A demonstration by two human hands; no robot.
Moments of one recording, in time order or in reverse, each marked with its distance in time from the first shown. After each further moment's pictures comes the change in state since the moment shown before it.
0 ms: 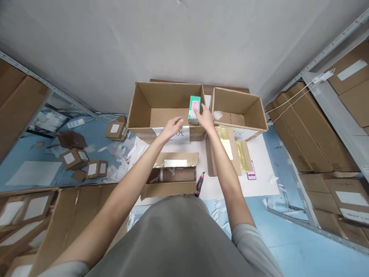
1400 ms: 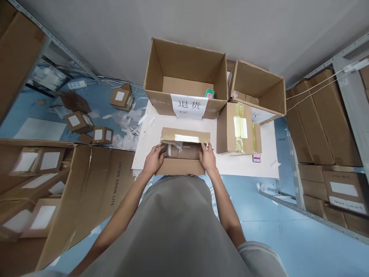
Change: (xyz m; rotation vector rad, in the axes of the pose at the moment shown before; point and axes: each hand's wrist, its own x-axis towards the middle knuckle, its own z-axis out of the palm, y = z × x) left_hand -0.306 -0.170 -0.134 0.760 0.053 -0.123; right_hand -0.344 0.014 0.066 -0.546 -0.414 0.276
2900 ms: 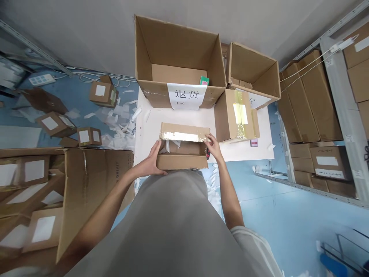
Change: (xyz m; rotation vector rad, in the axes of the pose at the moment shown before) left_hand -0.019 -0.048 -0.058 -0.175 -0.556 0.240; right_hand 0.007 0.042 0.035 0.809 0.196 0.080
